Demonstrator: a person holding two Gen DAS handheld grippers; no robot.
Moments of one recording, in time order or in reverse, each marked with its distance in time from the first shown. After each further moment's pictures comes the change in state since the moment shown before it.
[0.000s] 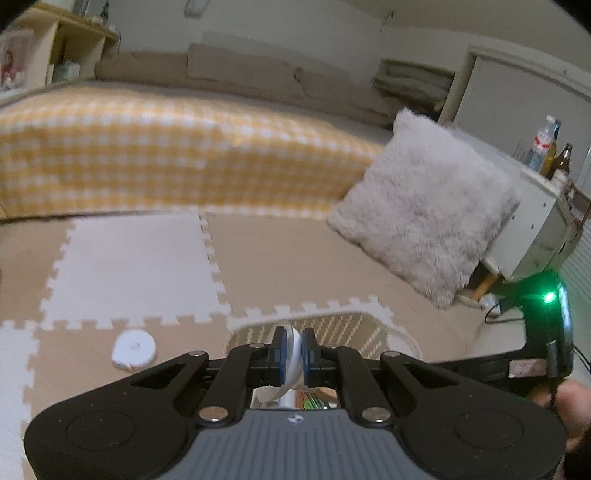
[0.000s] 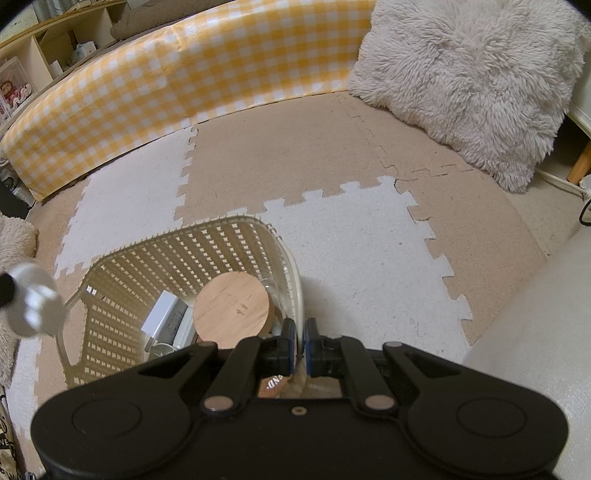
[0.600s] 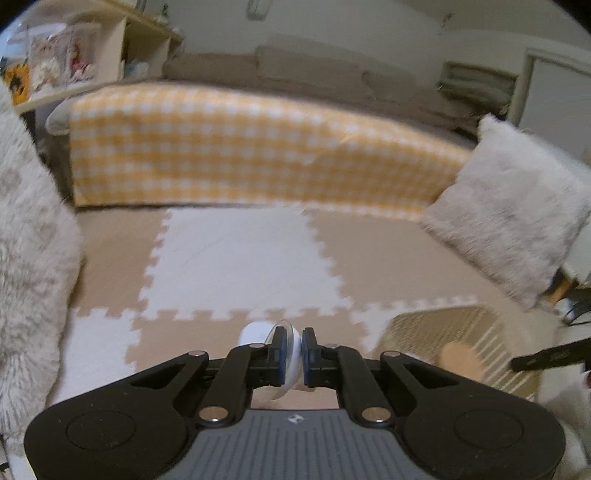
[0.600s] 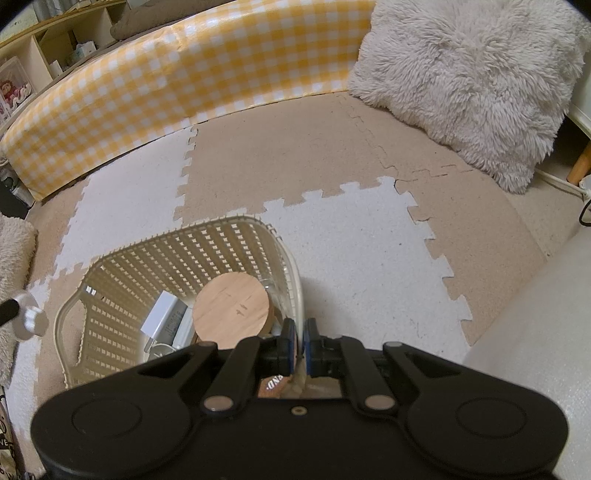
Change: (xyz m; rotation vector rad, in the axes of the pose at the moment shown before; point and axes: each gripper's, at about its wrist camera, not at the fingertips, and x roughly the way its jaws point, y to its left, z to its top) left arm -0.023 0.085 -0.007 -0.026 -0.043 0.205; right arm 0.000 0.000 0.000 0.000 0.000 0.000
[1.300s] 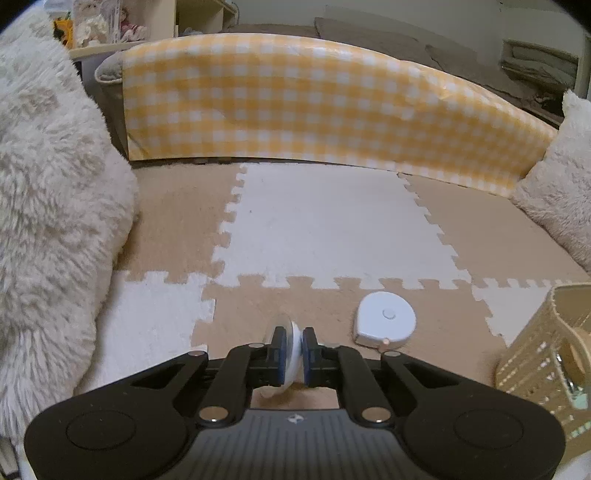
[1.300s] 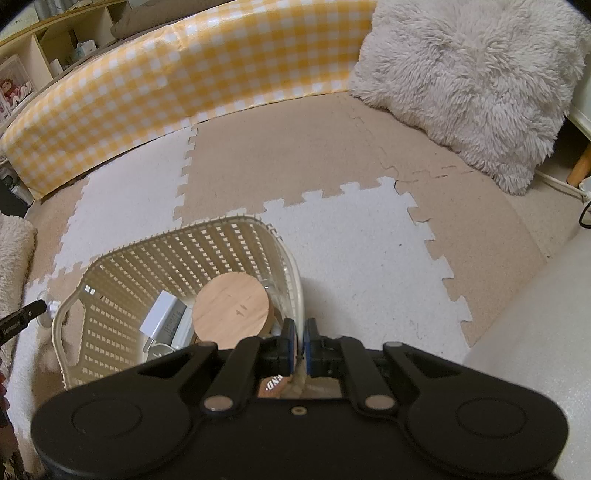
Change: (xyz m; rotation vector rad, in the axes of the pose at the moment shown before) left arm 0.073 0.075 -0.028 -0.045 0.092 0.208; right arm 0.000 0.000 0.000 -0.001 -0.002 -0.001
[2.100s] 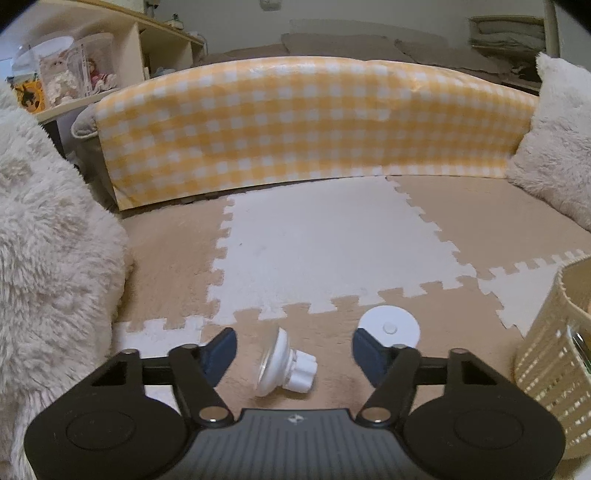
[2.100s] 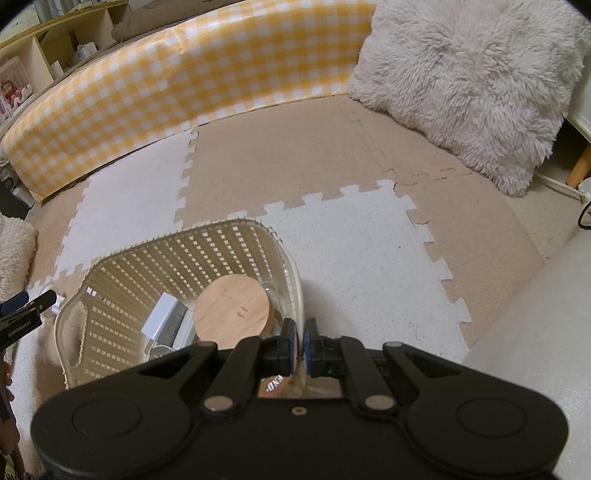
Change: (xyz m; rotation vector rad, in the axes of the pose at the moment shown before) left arm 0.011 -0.019 0.008 0.163 -0.067 0.056; right arm -0.003 -0.001 0.000 0.002 -0.009 0.001
